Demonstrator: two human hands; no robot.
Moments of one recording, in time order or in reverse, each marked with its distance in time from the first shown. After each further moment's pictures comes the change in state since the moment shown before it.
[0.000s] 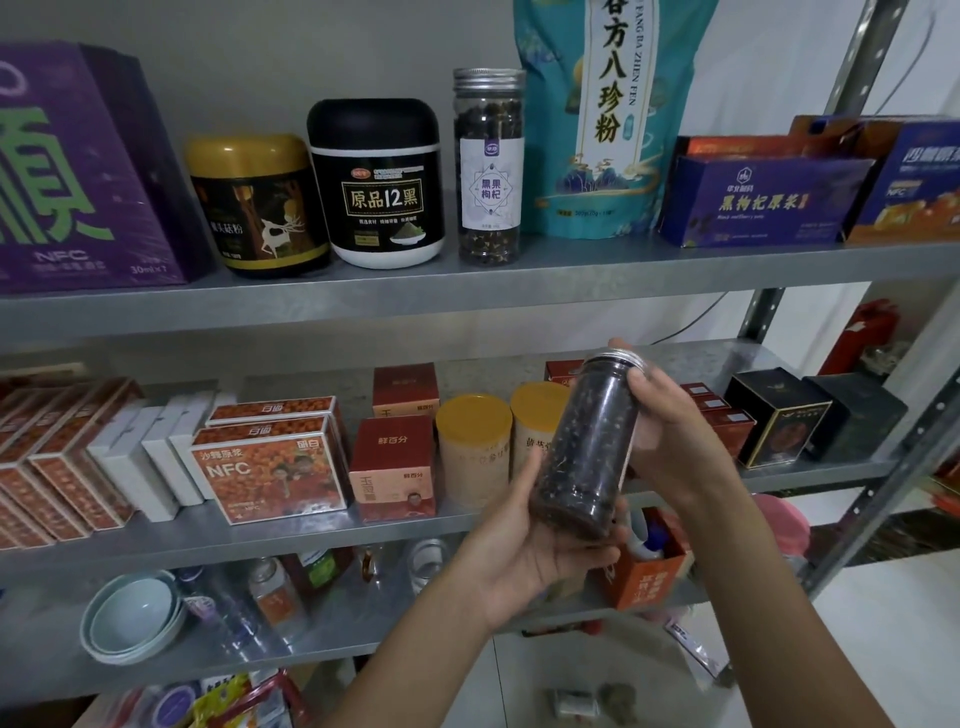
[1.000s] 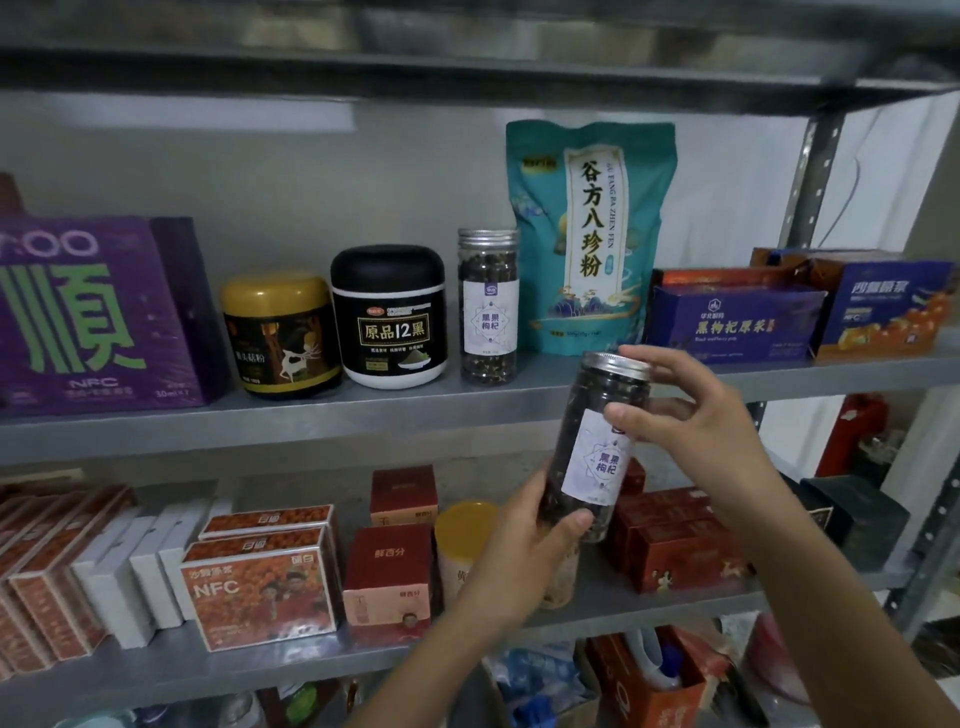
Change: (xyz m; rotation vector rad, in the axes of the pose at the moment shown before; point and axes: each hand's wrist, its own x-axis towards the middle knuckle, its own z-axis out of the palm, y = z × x) left_hand 0.033 0.062 0.018 1.015 0.136 0.614; right_hand 0.014 -0.091 0.051 -0.786 0.182 -0.449
